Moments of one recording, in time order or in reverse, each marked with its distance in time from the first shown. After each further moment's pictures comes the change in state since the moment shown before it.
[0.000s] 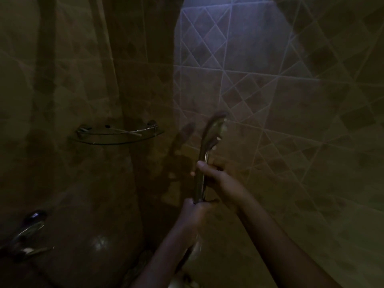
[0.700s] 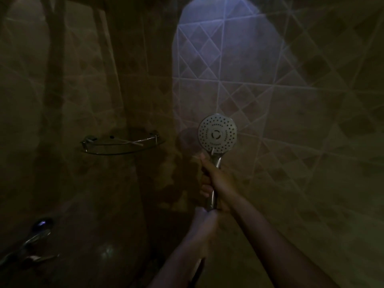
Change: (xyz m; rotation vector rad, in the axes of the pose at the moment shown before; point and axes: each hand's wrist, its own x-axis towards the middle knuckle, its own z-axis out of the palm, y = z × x) left_hand -0.004 0.014 0.041 0.089 0.087 0.008; right_hand 0.035 -0.001 -0.006 0.293 0.130 -0.019
